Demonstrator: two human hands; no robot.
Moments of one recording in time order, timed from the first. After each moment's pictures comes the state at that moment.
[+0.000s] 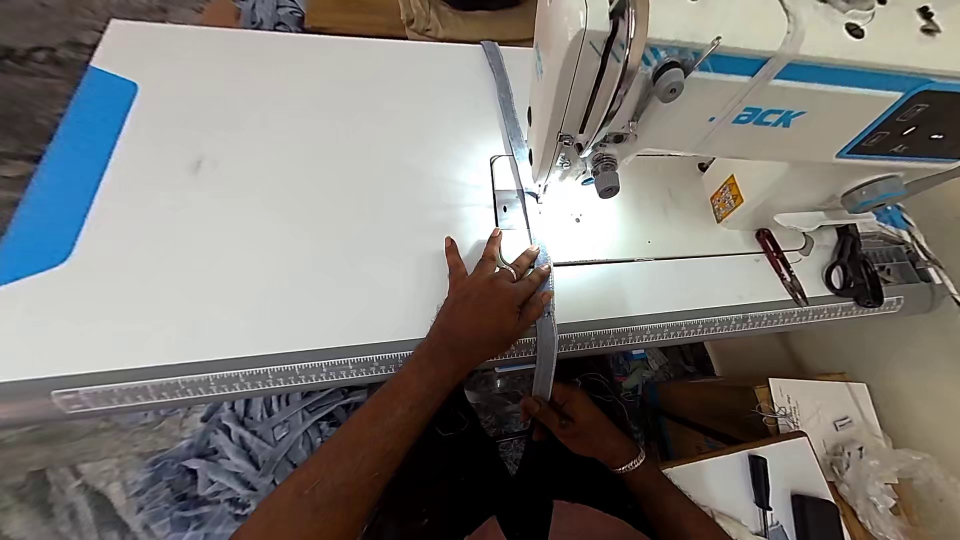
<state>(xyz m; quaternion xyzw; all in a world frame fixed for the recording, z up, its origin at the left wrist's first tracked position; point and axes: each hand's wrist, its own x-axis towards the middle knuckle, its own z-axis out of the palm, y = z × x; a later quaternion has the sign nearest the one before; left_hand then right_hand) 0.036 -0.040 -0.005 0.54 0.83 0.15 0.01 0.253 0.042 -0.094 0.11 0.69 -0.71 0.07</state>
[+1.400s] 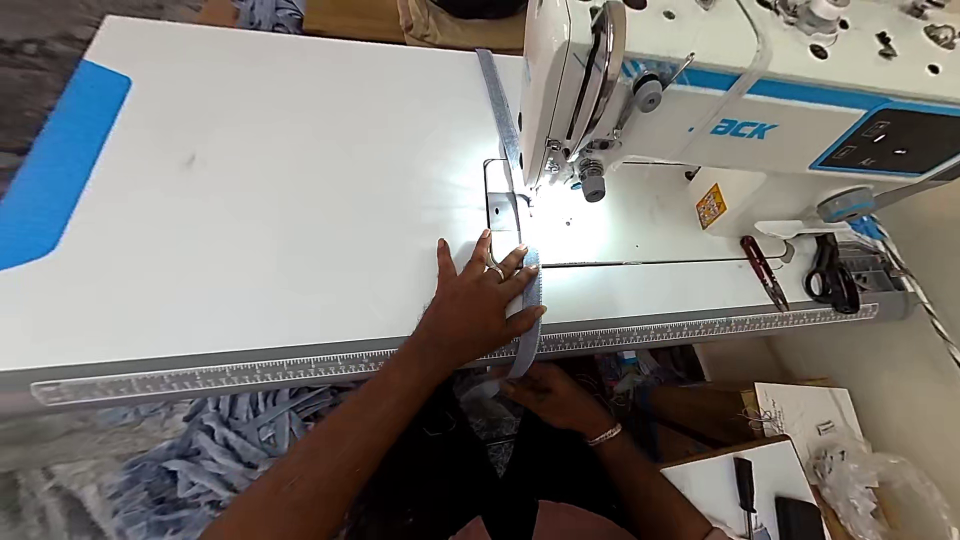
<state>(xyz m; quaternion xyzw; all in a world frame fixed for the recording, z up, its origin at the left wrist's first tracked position) 0.036 -0.045 -0.004 0.55 0.83 0.14 0.02 0.221 0.050 -0.080 0.07 0.73 -0.68 0.06</state>
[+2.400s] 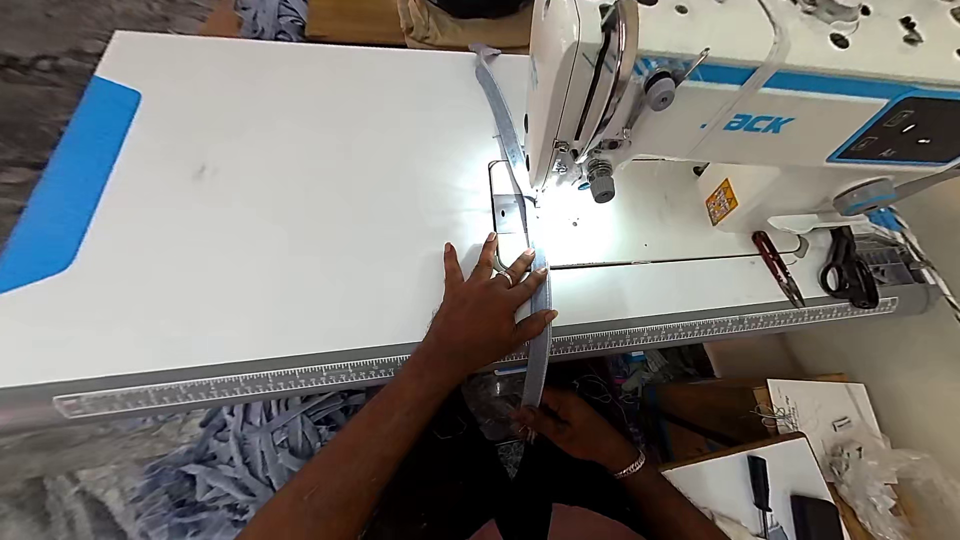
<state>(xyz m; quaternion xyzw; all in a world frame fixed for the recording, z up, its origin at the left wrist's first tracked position) 0.036 -0.044 -0.006 0.54 0.83 0.13 0.02 0.251 0.043 -0.088 0.08 0.73 -0.67 0.09</state>
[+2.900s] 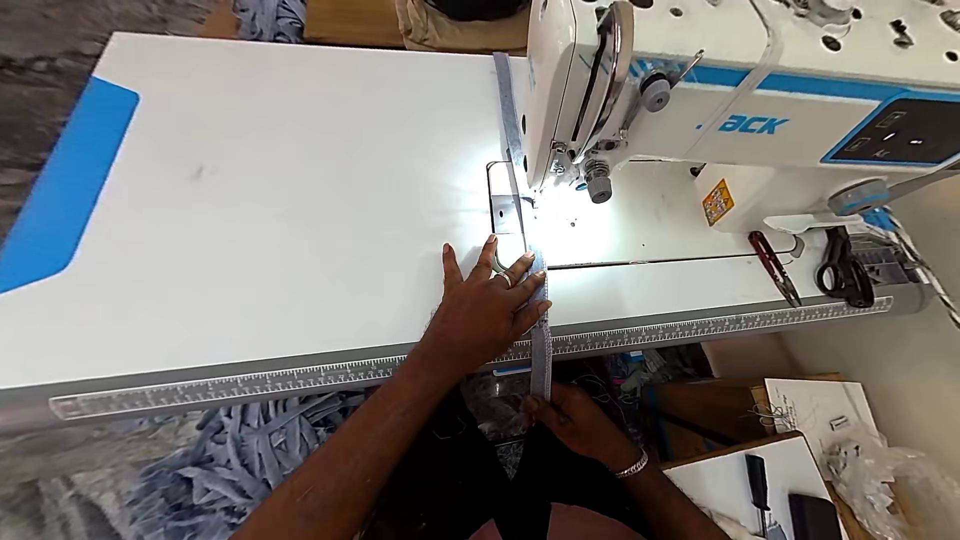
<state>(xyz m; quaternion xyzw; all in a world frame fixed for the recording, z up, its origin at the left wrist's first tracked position) 0.036 -0.045 -0.003 0.55 0.82 0.14 0.02 0.252 0.048 -0.091 0.09 0.77 -0.64 0.05</state>
